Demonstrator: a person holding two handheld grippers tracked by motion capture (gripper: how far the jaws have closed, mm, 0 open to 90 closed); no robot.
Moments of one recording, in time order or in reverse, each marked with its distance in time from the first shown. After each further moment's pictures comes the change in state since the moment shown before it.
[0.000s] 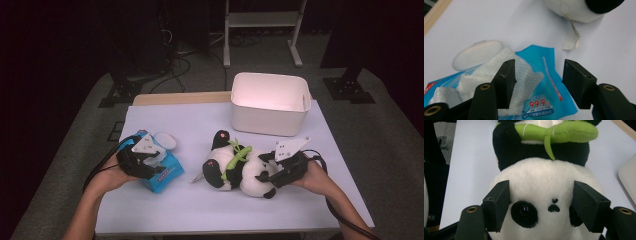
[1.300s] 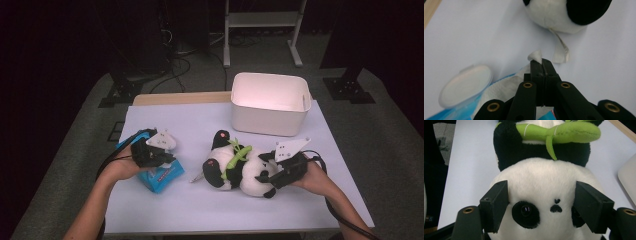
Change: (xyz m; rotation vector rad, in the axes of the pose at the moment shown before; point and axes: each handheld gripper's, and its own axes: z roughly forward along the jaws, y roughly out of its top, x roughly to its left) left arm -0.001 0.044 0.011 0.000 -0.104 0.129; right arm 0.001 -0.001 0.001 -0.010 -0.005 0.001
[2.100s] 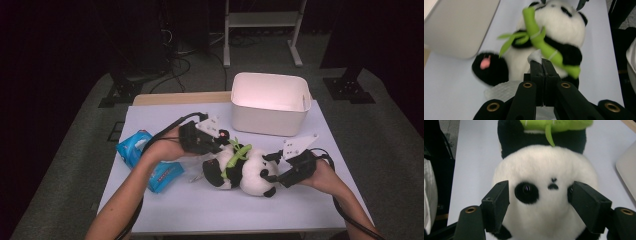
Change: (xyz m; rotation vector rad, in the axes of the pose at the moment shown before) left arm -0.017 0.130 0.035 -0.096 -0.156 0.210; right arm -0.008 -0.007 -0.021 0.043 0.029 0.019
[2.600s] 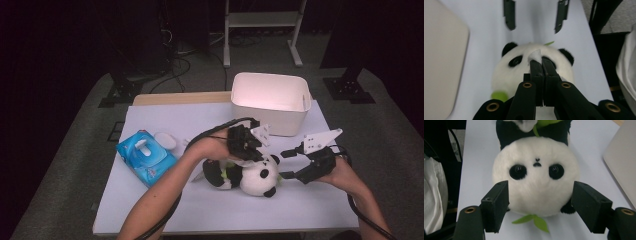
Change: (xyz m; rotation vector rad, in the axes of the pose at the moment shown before) left arm -0.014 0.081 0.069 0.033 -0.148 0.146; right arm -0.015 -0.022 -0.036 -0.043 0.016 0.051
